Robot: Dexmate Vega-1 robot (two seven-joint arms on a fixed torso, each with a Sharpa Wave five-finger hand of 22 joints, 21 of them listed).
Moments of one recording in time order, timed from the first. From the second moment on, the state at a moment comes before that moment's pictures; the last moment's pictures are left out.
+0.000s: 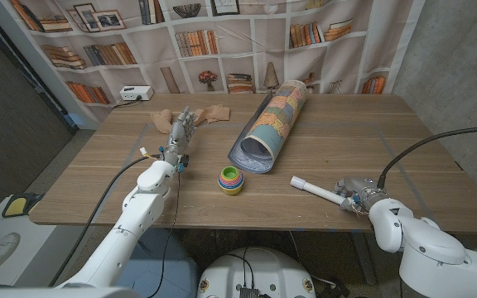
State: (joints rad) left arm 1.02 0.33 0.13 -1.49 -0.40 -0.13 -0.01; left_hand 0.09 0.06 0.44 -0.10 0.18 0.06 -0.01 0.19 0.17 0.06 0.01 0.22 0.20 -0.02 -0.01 0.18 0.17 0.05 0.00 0.19 0.17; right arm -1.22 -1.22 -0.70 -2.58 -0.39 -1.27 -0.05; right_hand 1.36 0.09 0.28 -0.16 0.22 0.66 -0.20 0.41 0.32 0.64 -0.17 0.63 0.51 0.68 0.01 0.60 0.58 0.70 -0.06 0.50 0.24
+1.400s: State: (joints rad) left arm 1.02 0.34 0.12 -1.49 -0.41 -0.15 -0.02; left_hand 0.08 0.06 0.44 -0.10 0.18 0.06 -0.01 0.19 0.17 0.06 0.01 0.22 0.20 -0.02 -0.01 0.18 0.17 0.05 0.00 0.19 0.17; right arm -1.31 -1.21 -0.65 -2.66 -0.55 -1.24 -0.19; right_hand 1.38 0.07 0.26 -0.17 0.23 0.70 -0.19 0.41 0.32 0.67 -0.15 0.65 0.51 0.72 0.02 0.60 0.58 0.70 -0.07 0.60 0.27
